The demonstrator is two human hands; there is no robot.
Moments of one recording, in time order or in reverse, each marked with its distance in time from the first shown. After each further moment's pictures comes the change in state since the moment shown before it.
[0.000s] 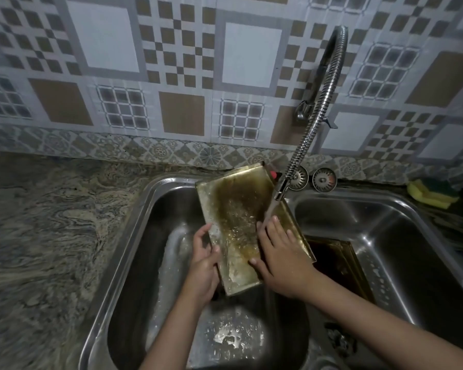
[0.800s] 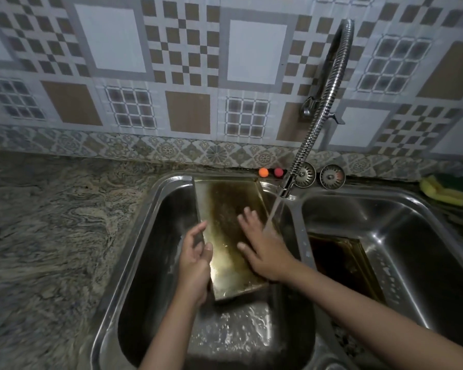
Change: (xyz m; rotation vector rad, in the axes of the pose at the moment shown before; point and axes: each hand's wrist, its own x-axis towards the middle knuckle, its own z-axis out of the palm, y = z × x) left_hand -0.021 0.020 -0.007 0.282 0.163 0.225; right_hand 0.049 -0.003 0.043 0.329 0.107 -0.190
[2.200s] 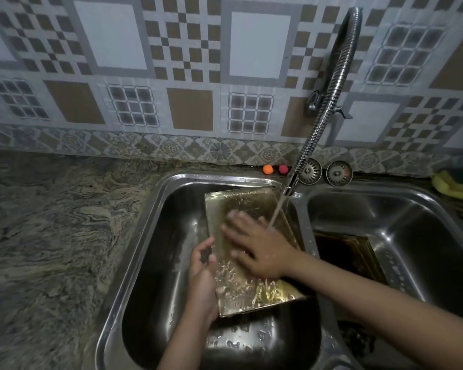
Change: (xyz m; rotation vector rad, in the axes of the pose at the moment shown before) left_hand -0.020 -0.002 0.007 -0.072 0.115 -0.218; right_hand 0.008 -0.016 -0.019 -0.236 -0.157 -0.138
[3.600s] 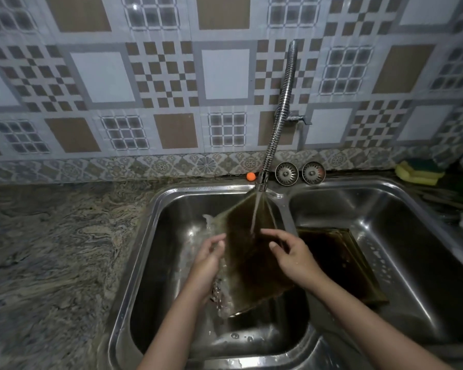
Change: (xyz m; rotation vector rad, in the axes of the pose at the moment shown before) left_hand -0.005 0.022 0.003 0.375 -0.284 -0.047; right_hand -0.096 -0.020 -0.014 1.061 0.506 0.439
